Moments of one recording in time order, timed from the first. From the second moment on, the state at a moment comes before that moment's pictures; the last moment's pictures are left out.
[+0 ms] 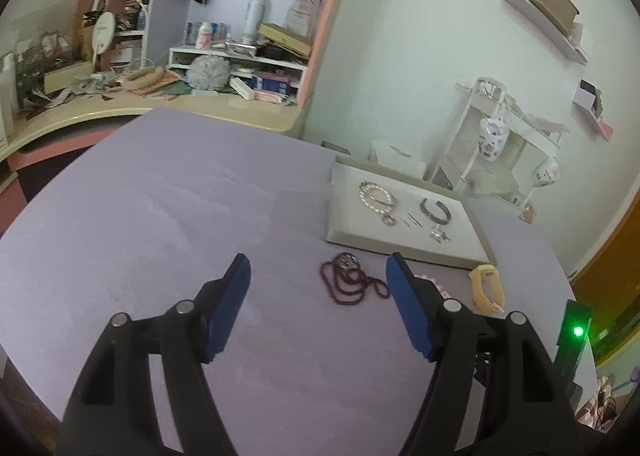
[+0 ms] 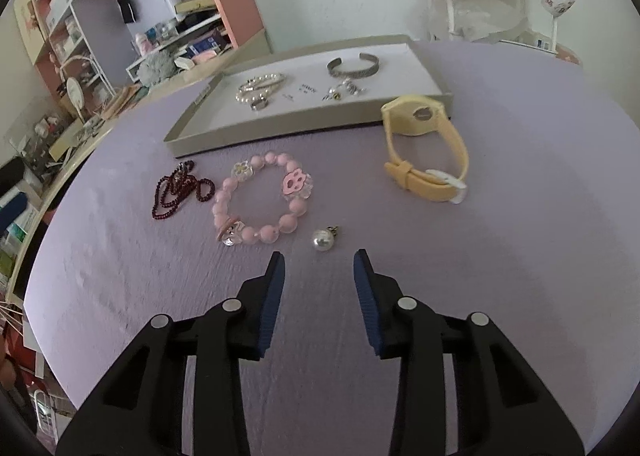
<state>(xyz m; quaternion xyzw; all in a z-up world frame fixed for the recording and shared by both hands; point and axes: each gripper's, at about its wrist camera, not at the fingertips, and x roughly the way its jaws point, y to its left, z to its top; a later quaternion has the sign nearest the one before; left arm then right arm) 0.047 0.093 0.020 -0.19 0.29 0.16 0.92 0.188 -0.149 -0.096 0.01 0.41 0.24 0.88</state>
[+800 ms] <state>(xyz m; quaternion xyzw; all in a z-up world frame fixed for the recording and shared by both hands) 0.077 0.094 -0.008 -0.19 0.33 0.14 0.91 0.188 -0.182 -0.088 0.01 0.39 0.18 0.90</state>
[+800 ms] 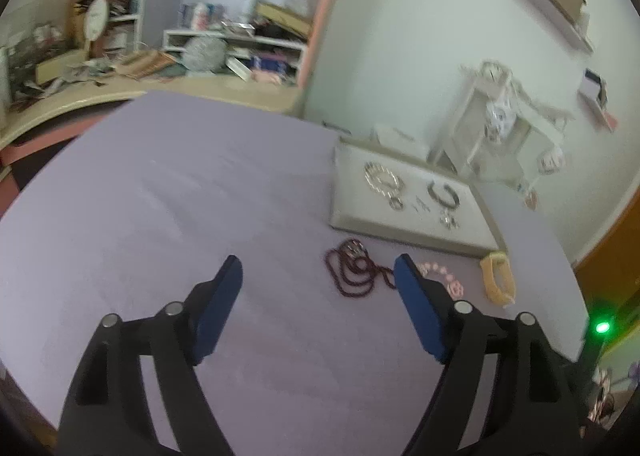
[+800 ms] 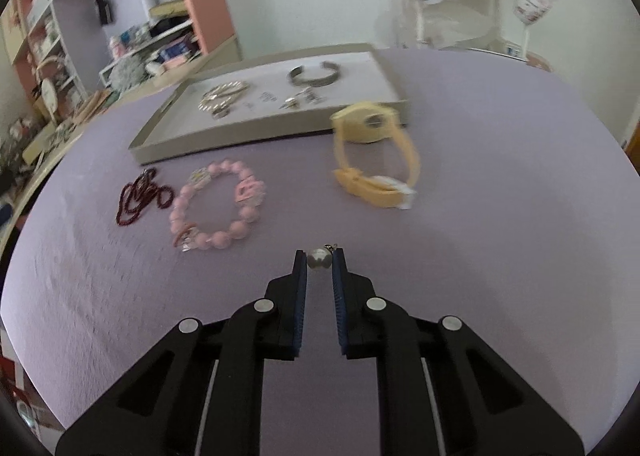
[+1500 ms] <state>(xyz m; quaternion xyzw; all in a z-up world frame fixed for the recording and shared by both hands) 0.191 0.059 -0.089 -0.12 0.43 0.10 0.89 0.207 -0.237 -0.068 0.06 0.37 0.13 0.92</state>
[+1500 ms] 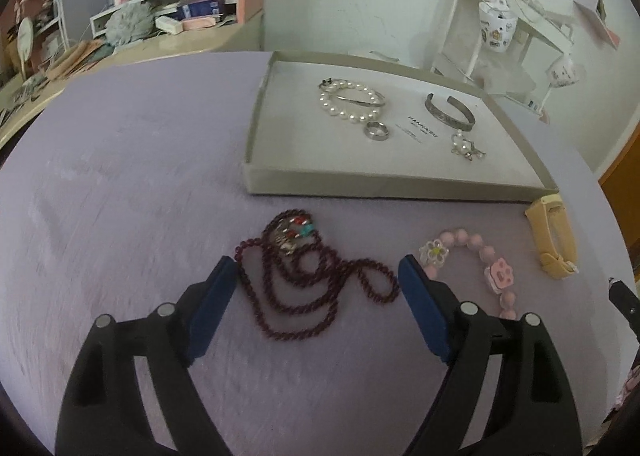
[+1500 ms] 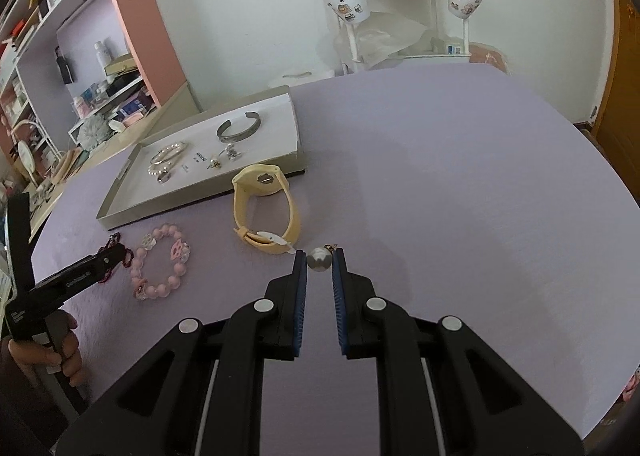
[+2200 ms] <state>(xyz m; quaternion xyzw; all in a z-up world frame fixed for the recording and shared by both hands) 0.132 0.060 -0.037 -0.11 0.38 0.12 0.91 0.191 -0.227 -0.037 0.07 0.33 0.18 0.93</state>
